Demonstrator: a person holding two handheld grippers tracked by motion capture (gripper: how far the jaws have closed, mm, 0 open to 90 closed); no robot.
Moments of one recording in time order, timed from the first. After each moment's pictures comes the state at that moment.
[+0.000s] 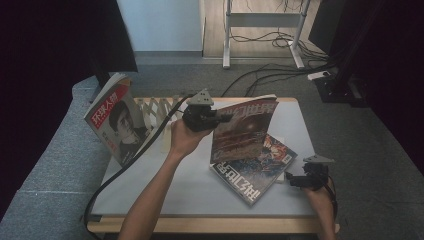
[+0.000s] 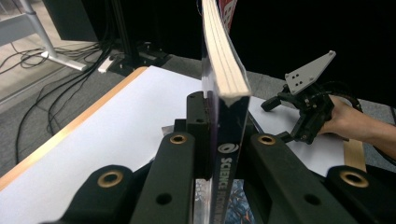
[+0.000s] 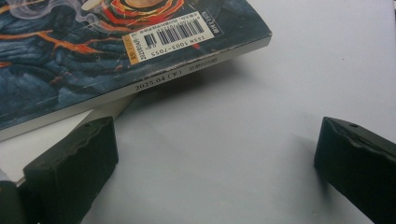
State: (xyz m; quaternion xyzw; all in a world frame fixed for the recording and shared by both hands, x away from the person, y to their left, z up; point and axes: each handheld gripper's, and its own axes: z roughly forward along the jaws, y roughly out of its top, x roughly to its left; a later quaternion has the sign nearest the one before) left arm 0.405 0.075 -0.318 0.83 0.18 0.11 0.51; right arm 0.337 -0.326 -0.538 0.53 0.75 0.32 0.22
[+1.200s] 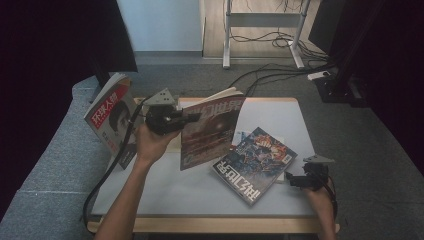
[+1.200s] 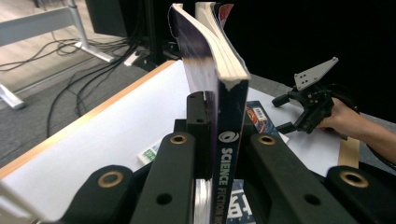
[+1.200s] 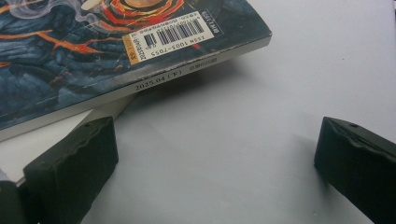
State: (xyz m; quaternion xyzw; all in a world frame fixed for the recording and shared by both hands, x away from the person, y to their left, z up) left arm 0.372 0.159 -0.295 0.81 0.24 0.13 0.51; right arm 0.336 -0.326 -0.538 0.53 0.75 0.32 0.22
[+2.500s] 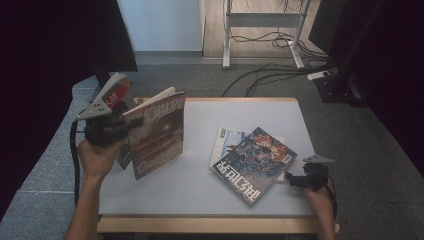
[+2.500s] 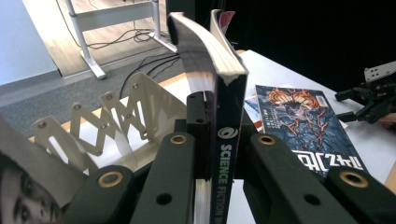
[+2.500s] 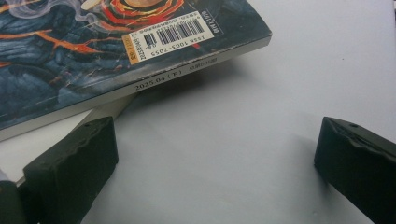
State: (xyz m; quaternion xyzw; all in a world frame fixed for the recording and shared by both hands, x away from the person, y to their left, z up) left arm 0.334 0.286 -0.299 0.77 0.35 0.20 0.50; right arm 0.336 -0.326 -0.538 0.53 0.75 0.32 0.22
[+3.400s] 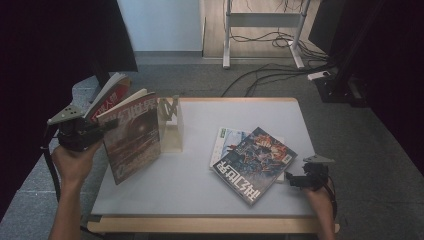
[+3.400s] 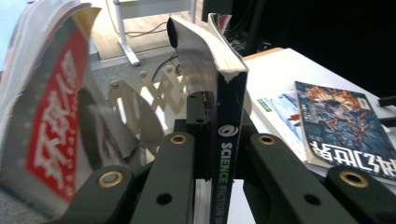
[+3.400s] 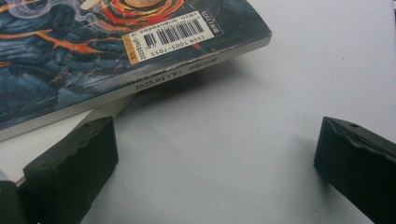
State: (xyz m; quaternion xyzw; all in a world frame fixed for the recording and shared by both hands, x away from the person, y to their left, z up) left arm 0.327 0.340 -0.305 0.74 0.42 0.23 0.47; right arm 0.336 -0.326 -0.538 0.53 0.75 0.32 0.22
